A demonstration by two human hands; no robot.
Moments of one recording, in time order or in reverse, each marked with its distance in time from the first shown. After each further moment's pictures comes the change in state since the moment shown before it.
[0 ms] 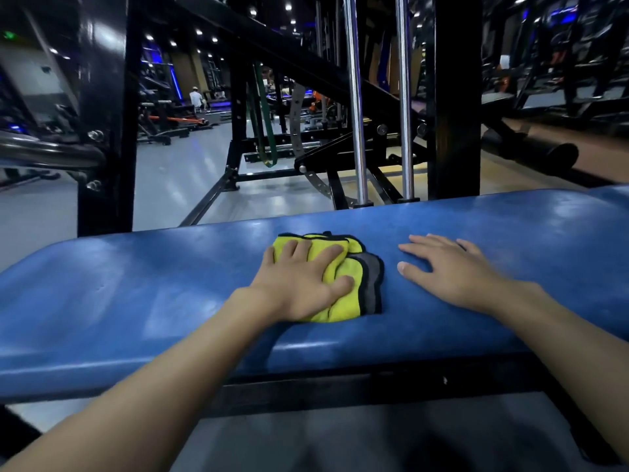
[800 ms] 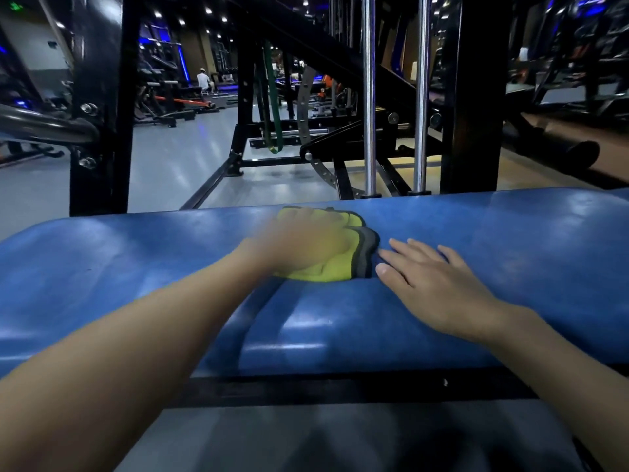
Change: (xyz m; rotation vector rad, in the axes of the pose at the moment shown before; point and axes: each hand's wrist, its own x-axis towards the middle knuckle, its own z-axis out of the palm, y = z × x) left_hand 0.072 -0.023 -0.006 -0.027 0.000 -0.063; right_hand -0.010 -0.041 0.014 -0.009 -0.059 -0.084
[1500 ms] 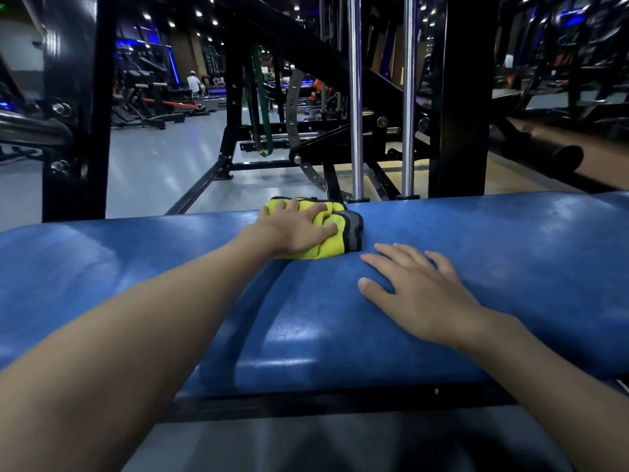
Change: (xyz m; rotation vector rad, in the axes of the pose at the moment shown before) left_hand 0.052 0.004 0.000 -0.017 0.050 -0.070; right_hand 0.007 0.004 0.002 -0.012 0.038 -0.006
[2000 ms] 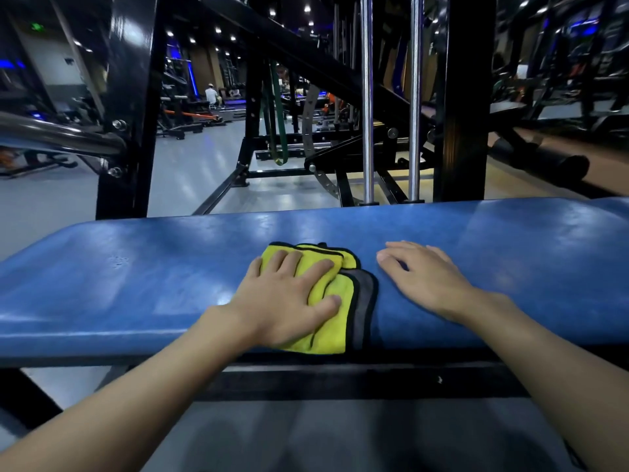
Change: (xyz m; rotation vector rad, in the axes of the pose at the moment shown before) left_hand -0.189 -0.004 0.002 0.083 0.012 0.122; right_hand -0.013 0.000 -0.005 0.217 0.098 -0.039
